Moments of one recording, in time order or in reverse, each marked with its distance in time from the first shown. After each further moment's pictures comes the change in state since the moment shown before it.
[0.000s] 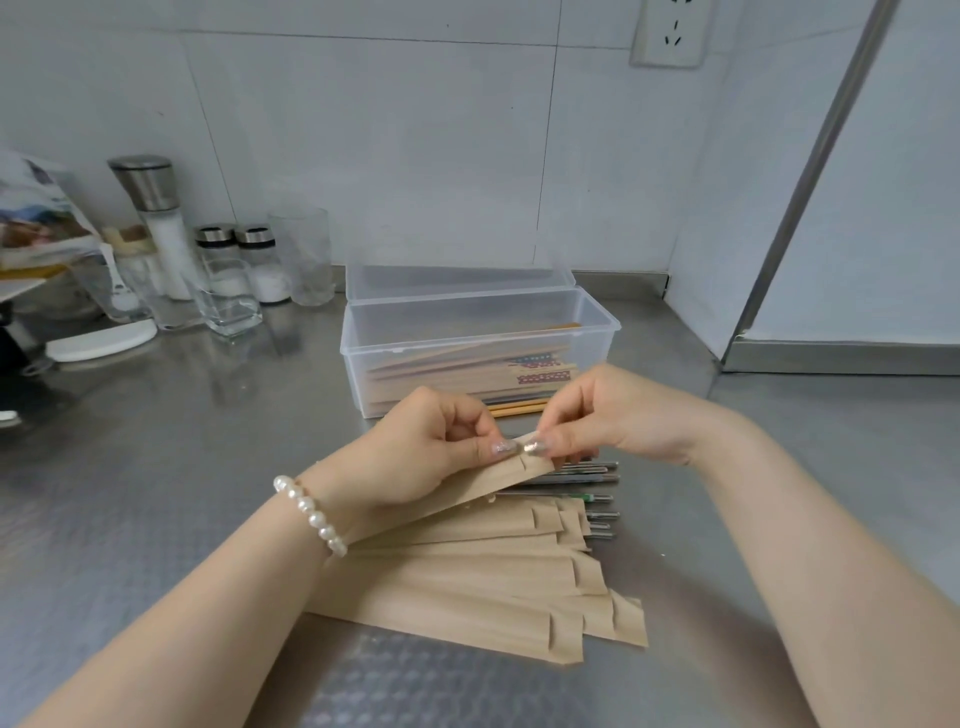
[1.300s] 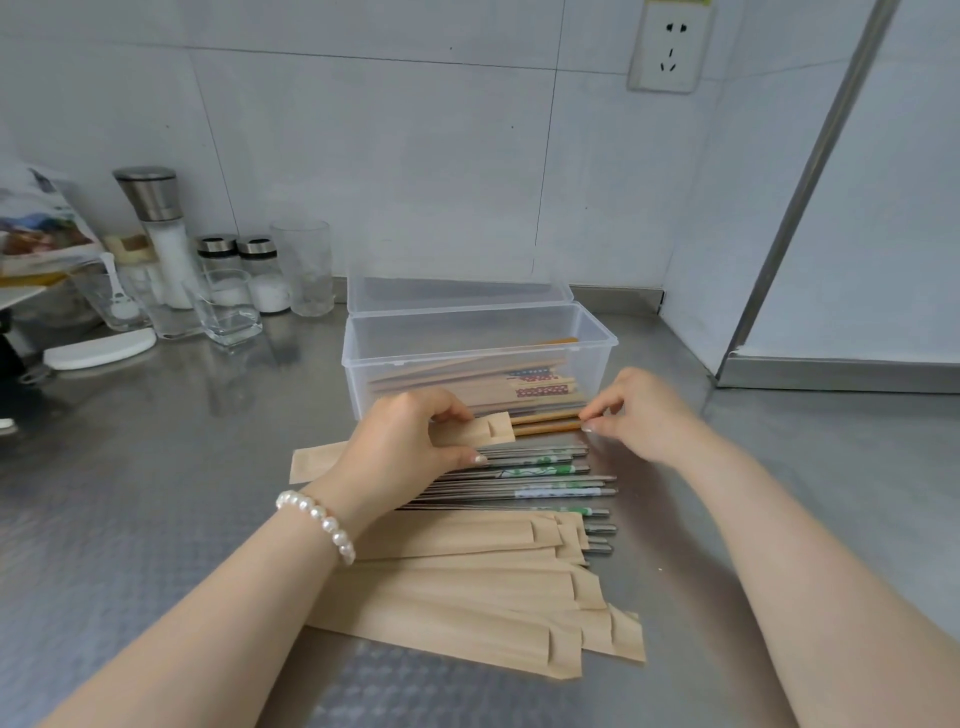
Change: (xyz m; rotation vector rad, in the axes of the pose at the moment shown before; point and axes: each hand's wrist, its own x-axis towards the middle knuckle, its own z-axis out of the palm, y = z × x) left_hand 0.006 -0.015 -0.004 0.489 0.363 -0.033; right_hand 0.025 0.069 -0.028 -0.513 0.569 0.240
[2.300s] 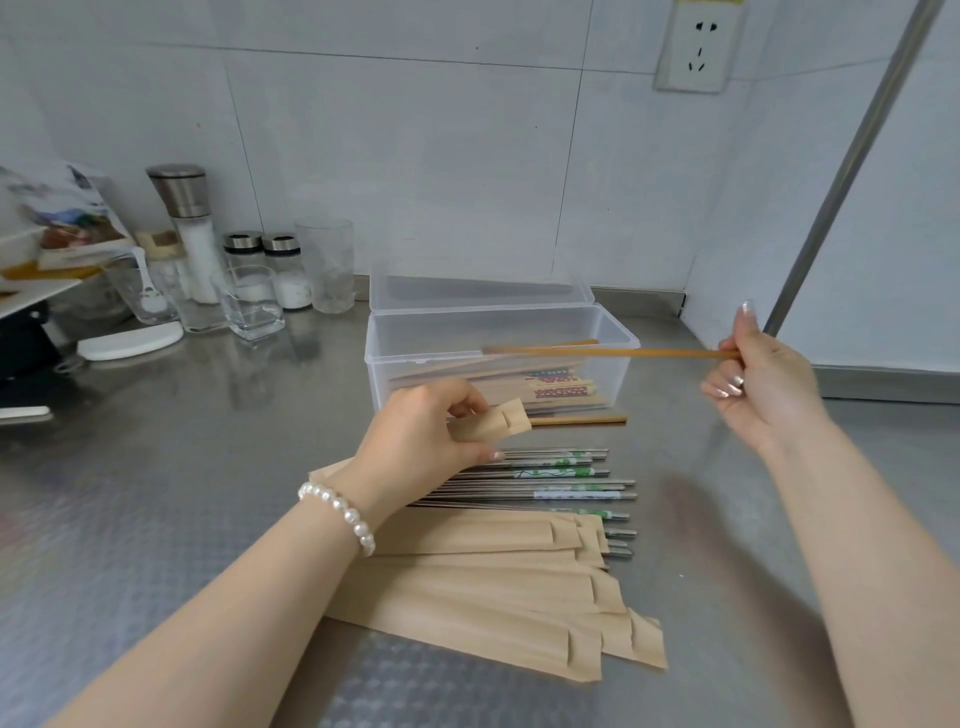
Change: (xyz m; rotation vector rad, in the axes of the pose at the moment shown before) left_hand 0.003 -0.004 -0.001 -0.042 0.033 -0.011; right_hand -0.003 0.019 -0.043 1.427 0.436 0.223
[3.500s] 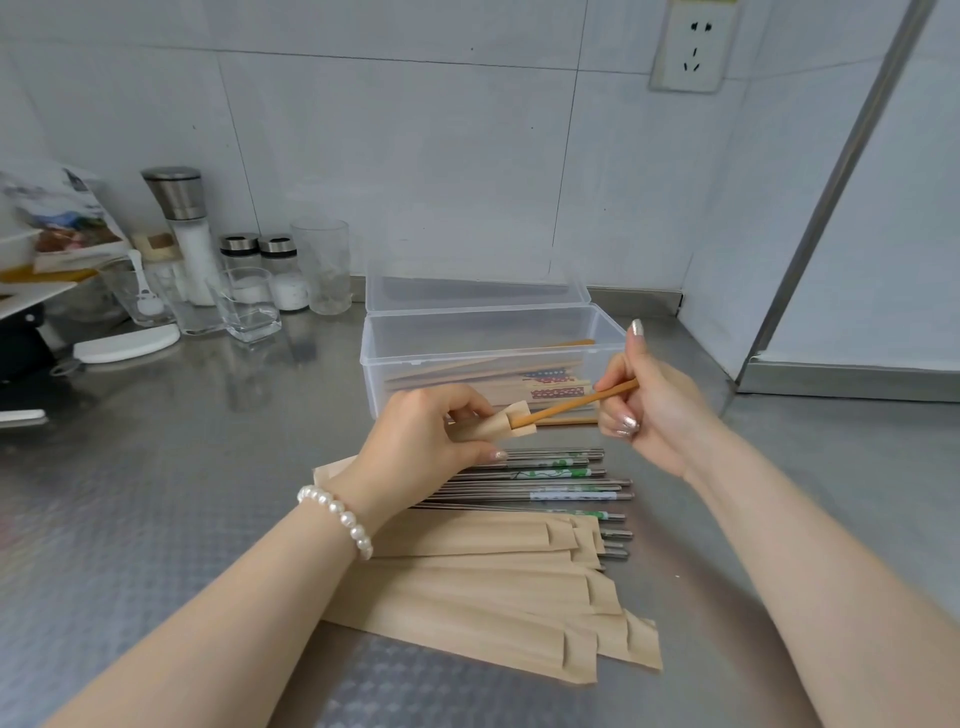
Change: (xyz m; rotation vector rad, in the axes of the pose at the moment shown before) left_hand -0.002 0.003 0.002 -0.093 0.008 0.042; right_hand -0.034 0.034 0.047 -0.175 -0.409 0.198
